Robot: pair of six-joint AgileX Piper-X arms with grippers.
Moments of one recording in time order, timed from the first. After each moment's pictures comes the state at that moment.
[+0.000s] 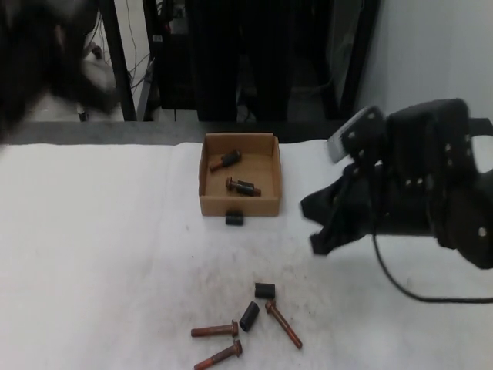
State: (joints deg) left arm -10.8 52.5 -27.6 -23.5 21.1 6.0; right arm 24.0 82.8 -43.2 3.5 -20.2 -9.8
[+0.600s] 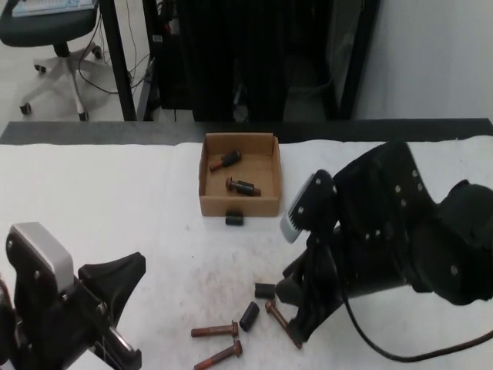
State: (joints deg) left arm -12.1 52.3 -2.4 -32.8 25.8 6.4; right arm 36.2 82.8 -43.2 17.3 -13.4 -12.6
